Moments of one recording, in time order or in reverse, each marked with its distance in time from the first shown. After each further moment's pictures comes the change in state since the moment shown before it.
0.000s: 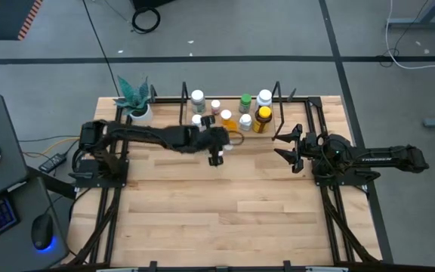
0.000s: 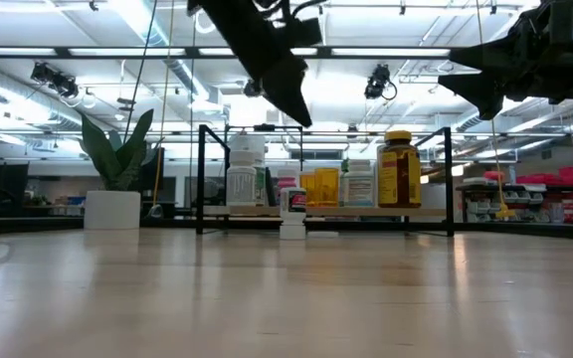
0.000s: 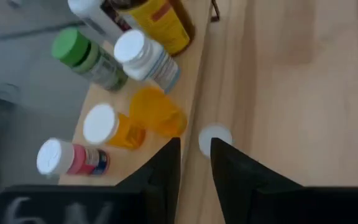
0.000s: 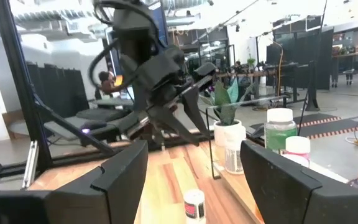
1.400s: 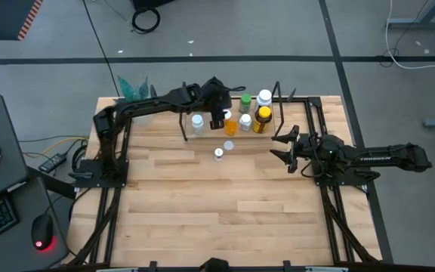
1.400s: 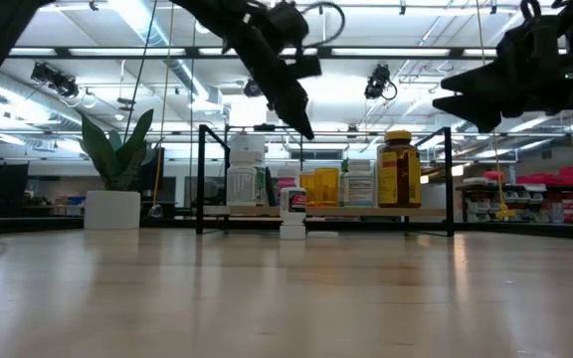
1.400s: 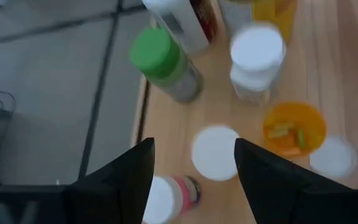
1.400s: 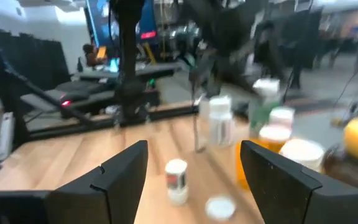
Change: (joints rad) left arm 0.342 0.175 0.285 -0.086 0.269 0.310; right arm -0.024 0.087 0.000 -0.031 0.024 -0.027
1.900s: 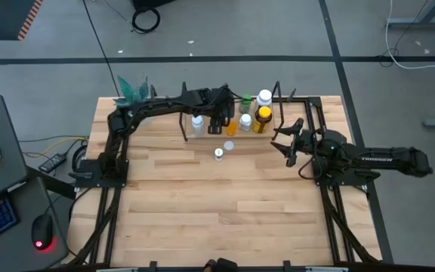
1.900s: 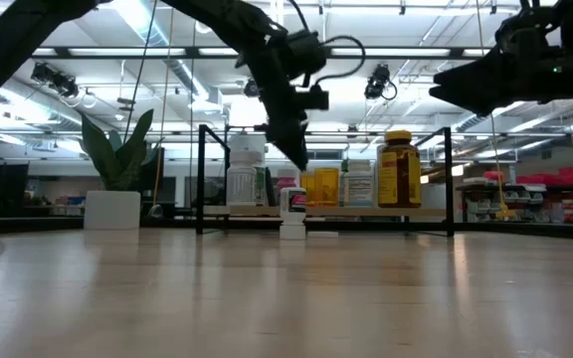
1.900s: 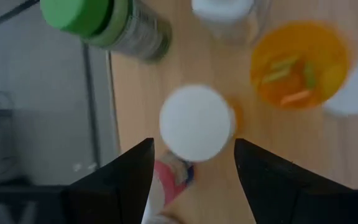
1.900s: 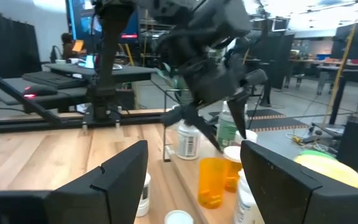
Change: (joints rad) left arm -0.025 0.144 0.104 -0.168 -0.070 0.170; right arm -0.085 0.001 0.060 -0.042 -0.005 -0.142
